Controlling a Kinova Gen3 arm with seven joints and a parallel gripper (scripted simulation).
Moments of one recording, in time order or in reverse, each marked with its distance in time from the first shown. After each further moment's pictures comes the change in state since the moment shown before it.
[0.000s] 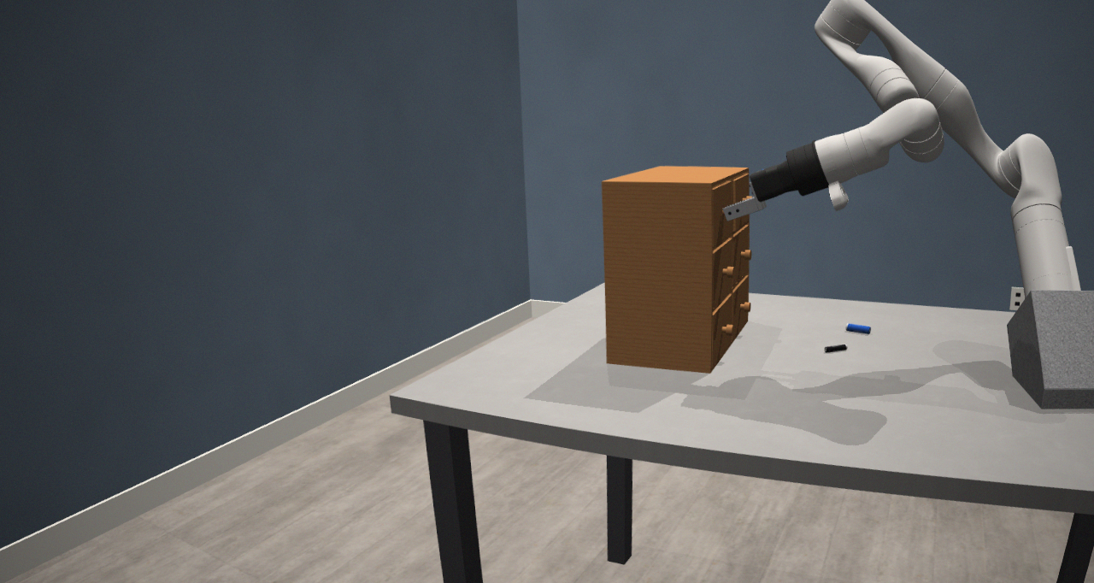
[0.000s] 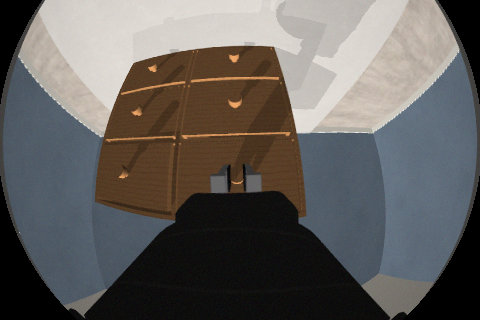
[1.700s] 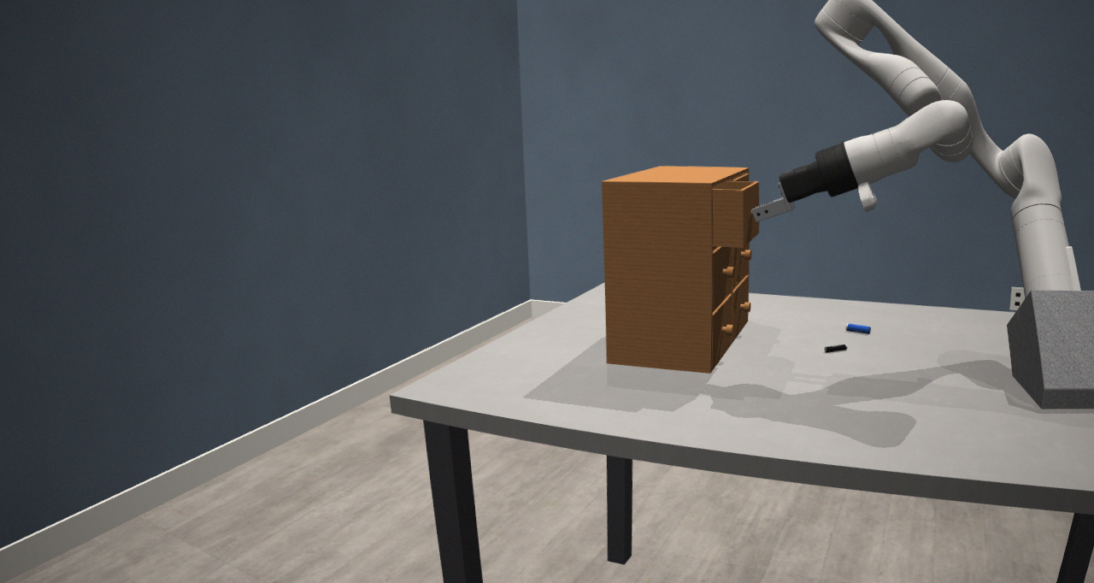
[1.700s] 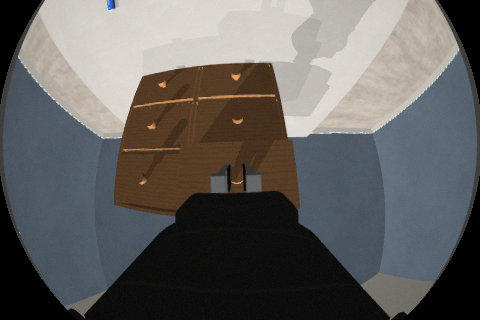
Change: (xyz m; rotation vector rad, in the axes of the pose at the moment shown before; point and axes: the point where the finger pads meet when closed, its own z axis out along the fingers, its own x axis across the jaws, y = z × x) arm -0.002 -0.016 -0.045 0.001 -0.006 0.005
